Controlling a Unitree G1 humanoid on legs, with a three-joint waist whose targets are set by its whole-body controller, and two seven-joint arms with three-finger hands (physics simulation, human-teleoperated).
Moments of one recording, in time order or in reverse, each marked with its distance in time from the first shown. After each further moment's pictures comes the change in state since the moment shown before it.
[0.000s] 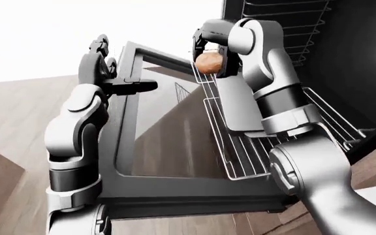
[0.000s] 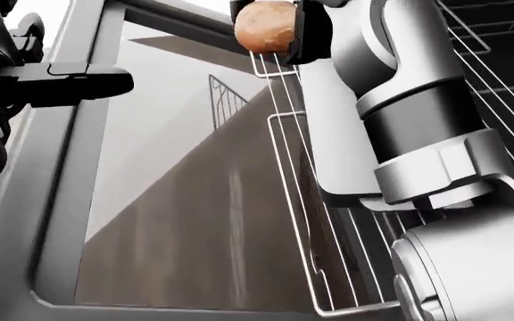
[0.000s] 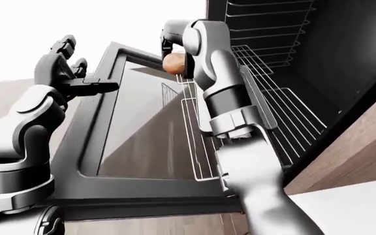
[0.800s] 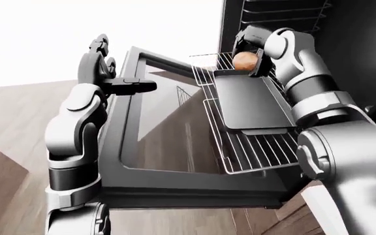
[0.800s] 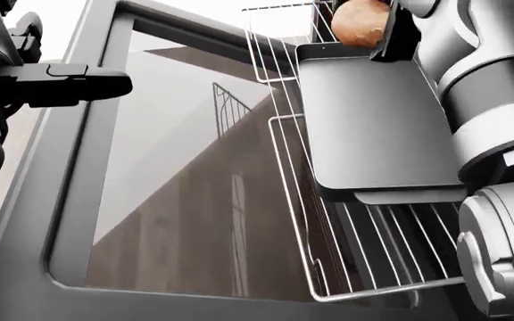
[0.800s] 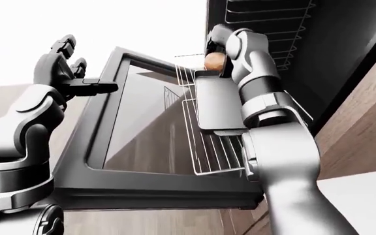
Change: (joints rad) left arm -0.005 0.006 -0.003 0.014 0.034 -0.005 -0.031; right arm -0.086 -0.184 -0.032 0.454 0.016 -0.053 -0.335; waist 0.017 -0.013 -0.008
